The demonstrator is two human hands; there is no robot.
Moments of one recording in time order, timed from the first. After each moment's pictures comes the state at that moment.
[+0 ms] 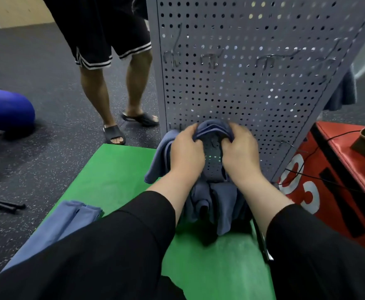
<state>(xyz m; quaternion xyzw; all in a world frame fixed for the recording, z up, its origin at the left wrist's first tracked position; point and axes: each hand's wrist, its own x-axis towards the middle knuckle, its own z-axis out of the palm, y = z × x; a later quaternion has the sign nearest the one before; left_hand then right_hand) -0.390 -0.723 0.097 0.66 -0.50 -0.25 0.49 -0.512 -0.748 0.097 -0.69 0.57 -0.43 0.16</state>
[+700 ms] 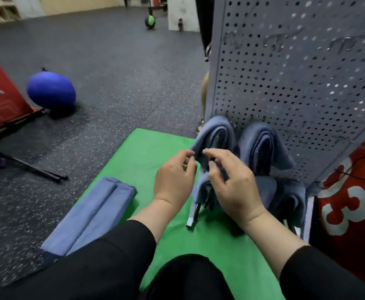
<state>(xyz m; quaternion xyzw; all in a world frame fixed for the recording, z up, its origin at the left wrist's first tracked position) -0.291 -0.625 0.029 0.71 -0.53 -0.10 0.46 -0.437 -0.657 0.046 -0.81 0.29 -0.48 0.14</state>
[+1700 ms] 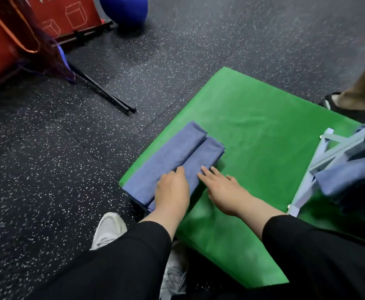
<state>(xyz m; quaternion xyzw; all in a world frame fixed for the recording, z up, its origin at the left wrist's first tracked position) -0.036 -0.495 -0.203 0.91 -0.38 -0.14 0.07 -0.157 -0.612 -0.208 -0.94 0.22 0.21 0.15</state>
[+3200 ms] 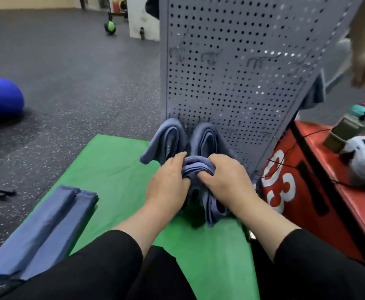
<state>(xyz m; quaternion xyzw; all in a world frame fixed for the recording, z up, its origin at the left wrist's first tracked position) -0.367 -0.596 0.062 0.71 -0.61 -0.16 0.32 -0.516 -0.636 0.089 -0.80 0.54 -0.21 0.10</state>
